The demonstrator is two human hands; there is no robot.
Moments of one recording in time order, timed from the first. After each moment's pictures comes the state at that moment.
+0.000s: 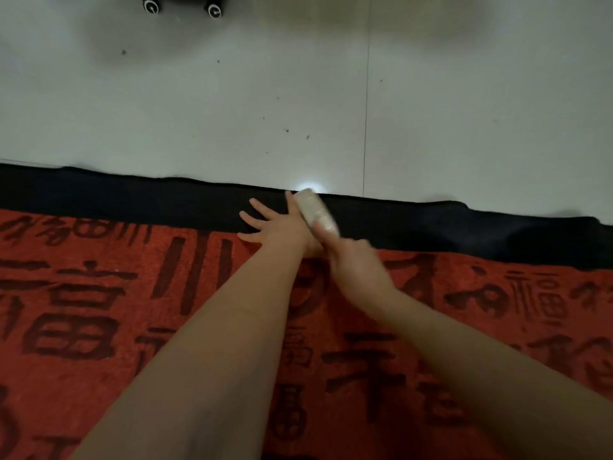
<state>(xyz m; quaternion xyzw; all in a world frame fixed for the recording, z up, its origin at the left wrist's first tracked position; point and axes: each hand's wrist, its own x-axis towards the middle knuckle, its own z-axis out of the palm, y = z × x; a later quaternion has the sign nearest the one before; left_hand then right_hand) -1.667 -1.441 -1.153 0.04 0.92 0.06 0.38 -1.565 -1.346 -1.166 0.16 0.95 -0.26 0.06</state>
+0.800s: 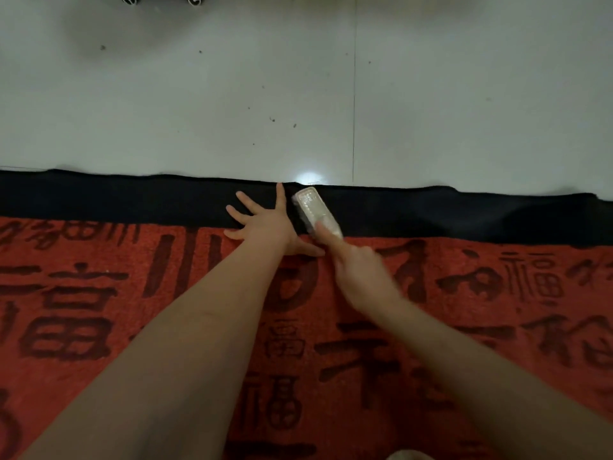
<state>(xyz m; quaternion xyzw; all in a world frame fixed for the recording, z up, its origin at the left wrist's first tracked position) -1.667 -1.445 -1.159 0.06 0.92 0.03 0.38 -1.531 -1.341 -1.175 0.14 0.95 -0.29 0.07</state>
